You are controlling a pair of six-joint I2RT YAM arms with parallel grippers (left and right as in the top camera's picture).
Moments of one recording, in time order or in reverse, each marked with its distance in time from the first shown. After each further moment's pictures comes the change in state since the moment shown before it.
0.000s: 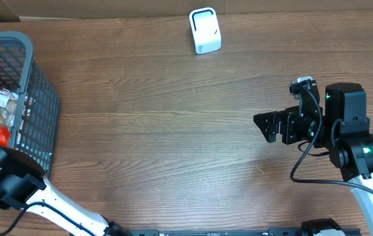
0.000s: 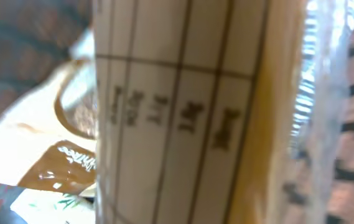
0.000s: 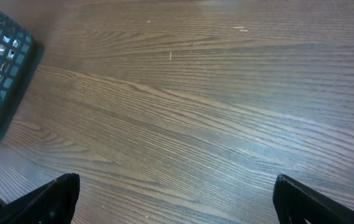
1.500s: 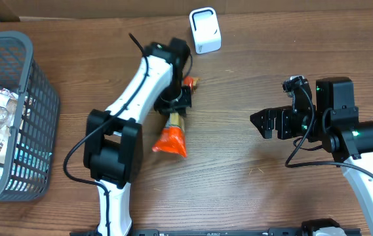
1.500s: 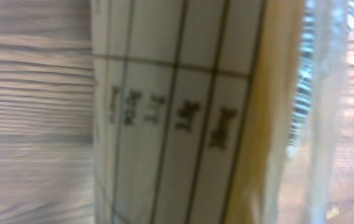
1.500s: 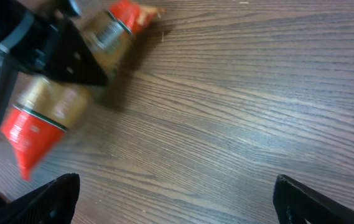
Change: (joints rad) left arm -1.172 -0.069 -0.665 0.162 -0.056 -0.640; right arm 0.000 0.108 0.000 0.001 -0.011 0.000
